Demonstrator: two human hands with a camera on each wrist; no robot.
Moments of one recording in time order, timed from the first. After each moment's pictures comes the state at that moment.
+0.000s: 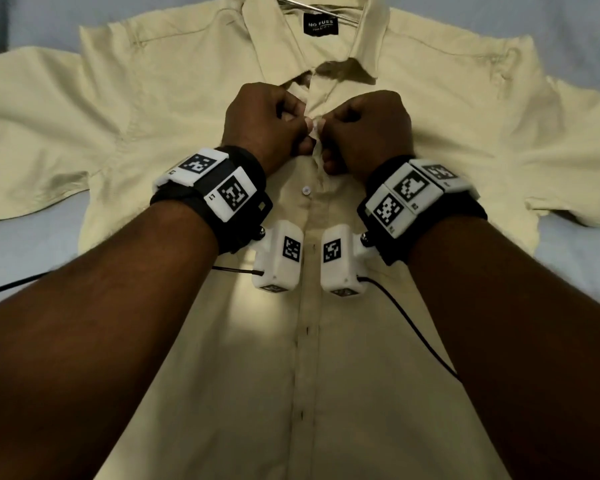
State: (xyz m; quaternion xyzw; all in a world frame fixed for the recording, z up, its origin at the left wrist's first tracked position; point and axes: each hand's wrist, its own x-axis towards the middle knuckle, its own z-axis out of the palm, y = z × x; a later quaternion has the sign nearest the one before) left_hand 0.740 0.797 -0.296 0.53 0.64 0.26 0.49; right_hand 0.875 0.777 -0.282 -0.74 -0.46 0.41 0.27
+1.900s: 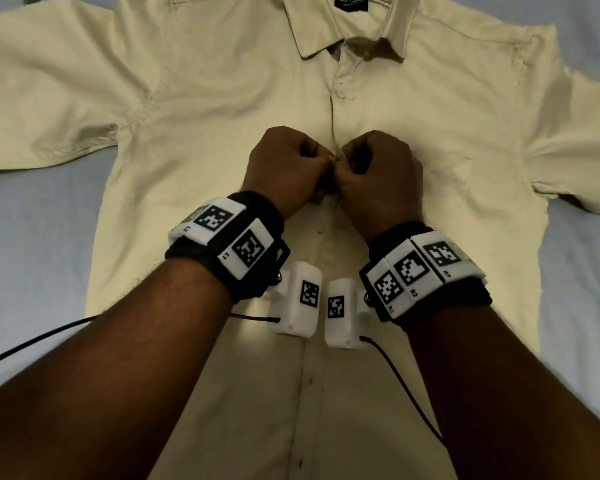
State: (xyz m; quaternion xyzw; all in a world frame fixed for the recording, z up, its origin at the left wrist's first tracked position) left_hand 0.729 0.713 -0.278 0.49 0.65 0.24 0.53; right_hand 0.856 0.692 -0.280 -0.75 -0.55 0.28 0.23
